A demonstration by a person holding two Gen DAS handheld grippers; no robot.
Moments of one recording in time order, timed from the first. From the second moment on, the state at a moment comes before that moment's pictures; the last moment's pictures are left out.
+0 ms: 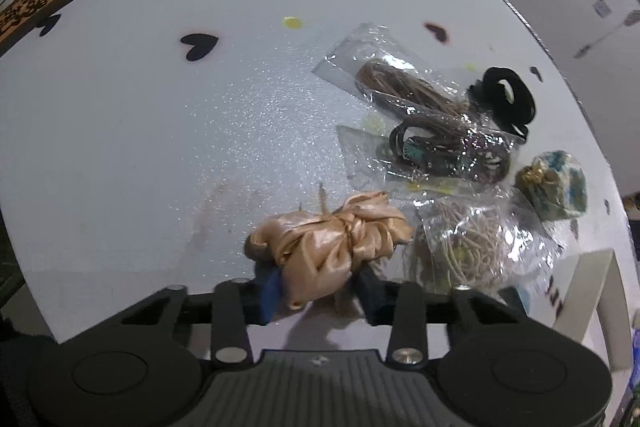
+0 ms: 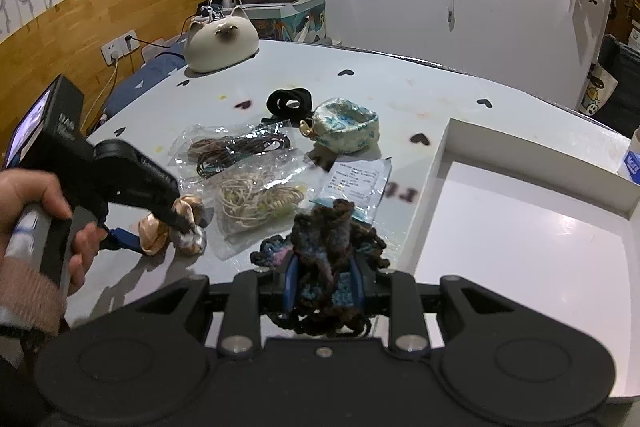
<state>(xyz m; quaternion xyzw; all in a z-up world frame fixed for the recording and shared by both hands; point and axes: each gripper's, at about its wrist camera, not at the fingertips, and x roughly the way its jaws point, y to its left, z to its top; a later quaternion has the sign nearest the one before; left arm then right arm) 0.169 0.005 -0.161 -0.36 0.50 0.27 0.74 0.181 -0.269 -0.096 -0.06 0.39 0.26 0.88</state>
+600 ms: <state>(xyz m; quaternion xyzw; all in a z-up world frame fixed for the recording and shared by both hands) 0.117 0.036 -0.116 -0.30 0.45 0.14 0.83 0.140 -0.222 -0.078 -0.05 0.36 0.22 0.90</state>
